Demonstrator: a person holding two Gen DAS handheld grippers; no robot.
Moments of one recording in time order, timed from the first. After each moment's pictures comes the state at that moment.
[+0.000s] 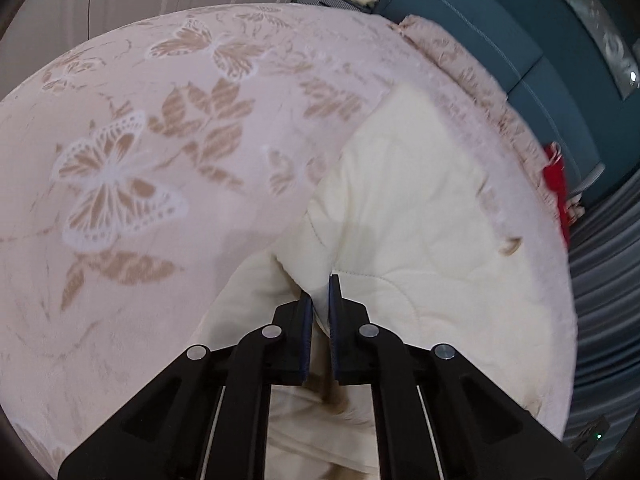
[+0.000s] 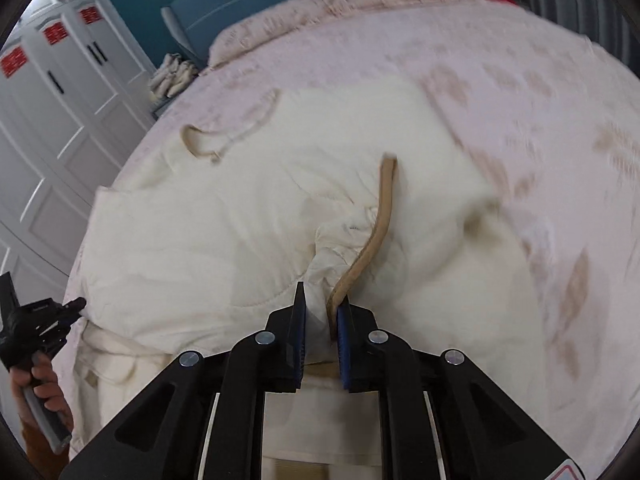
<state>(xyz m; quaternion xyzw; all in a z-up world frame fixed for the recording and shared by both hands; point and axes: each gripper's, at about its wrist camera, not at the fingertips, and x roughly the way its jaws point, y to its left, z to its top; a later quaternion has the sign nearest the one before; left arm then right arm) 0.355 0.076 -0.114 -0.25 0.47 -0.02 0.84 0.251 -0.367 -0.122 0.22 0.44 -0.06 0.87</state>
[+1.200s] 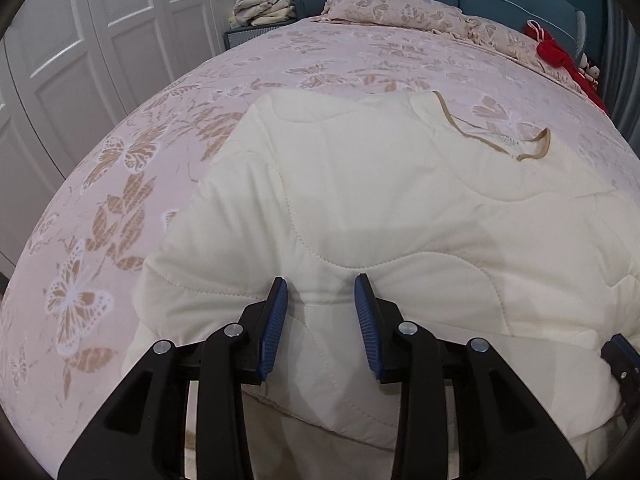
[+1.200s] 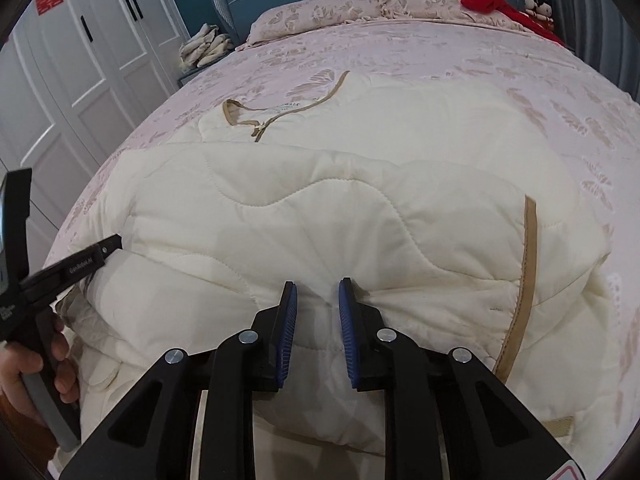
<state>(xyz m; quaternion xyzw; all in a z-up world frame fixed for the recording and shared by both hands) 0.377 -0.034 -0.133 0.03 0.44 -0.01 0.90 0.288 -0.313 -0.141 0.14 0.43 -0.02 0.89</state>
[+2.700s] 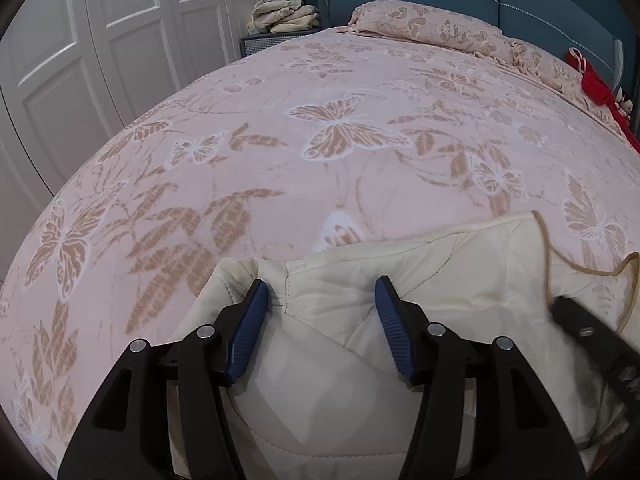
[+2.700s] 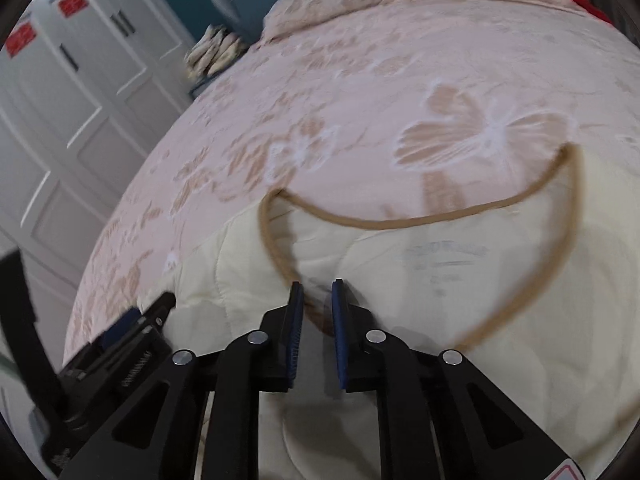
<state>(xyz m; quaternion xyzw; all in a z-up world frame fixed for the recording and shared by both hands) 0.556 -0.043 -0.148 0.01 0.42 0.04 0.90 0.542 -0.265 -0.154 0.21 0.43 0.01 0.88</state>
